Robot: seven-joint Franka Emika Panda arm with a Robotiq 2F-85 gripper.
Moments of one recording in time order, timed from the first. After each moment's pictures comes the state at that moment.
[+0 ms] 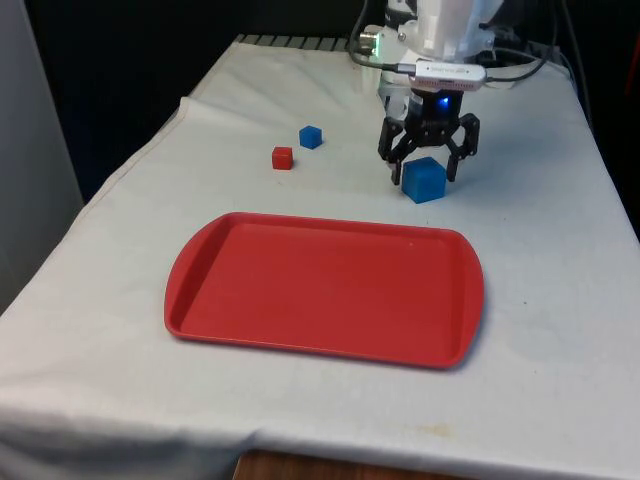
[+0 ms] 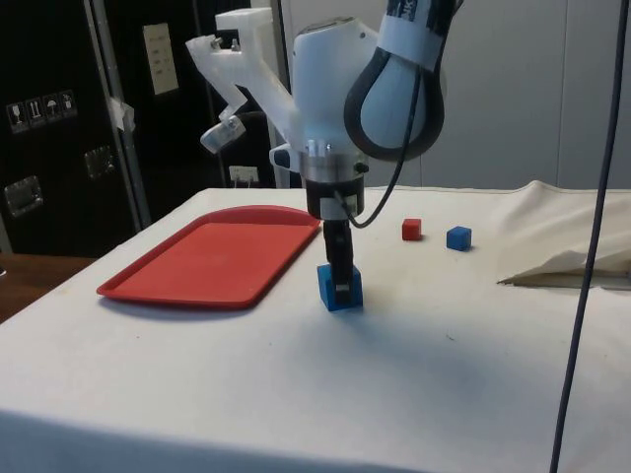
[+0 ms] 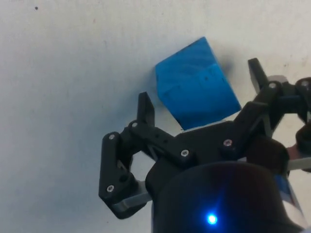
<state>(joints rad) 0.45 0.30 -0.32 -2.55 0.08 2.89 -0.30</state>
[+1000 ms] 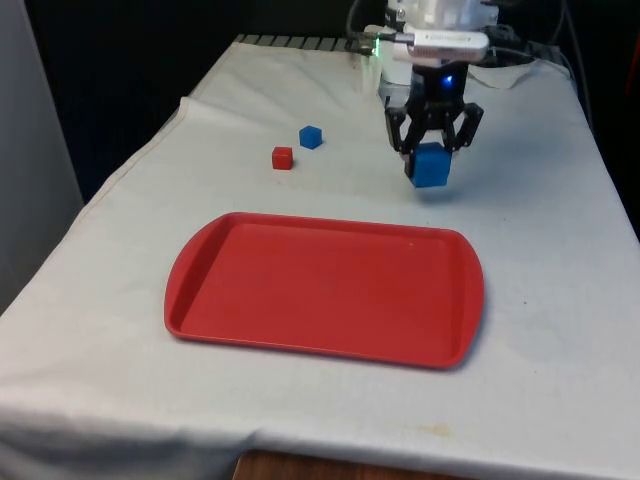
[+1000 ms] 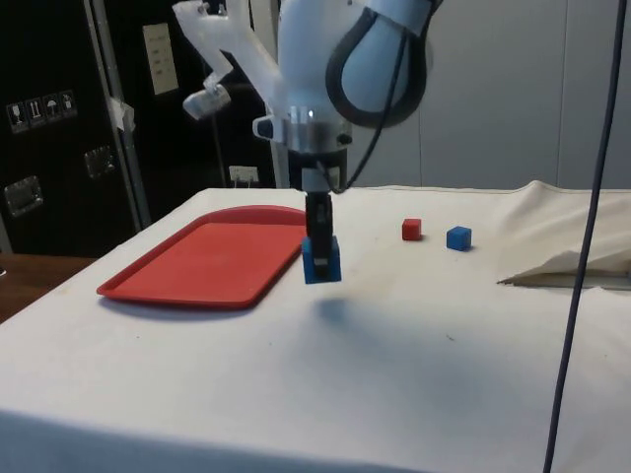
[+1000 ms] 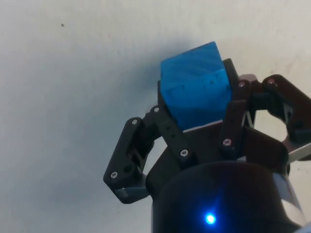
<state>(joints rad) 0.45 0.22 -0.33 -2.51 0.08 2.81 -0.32</state>
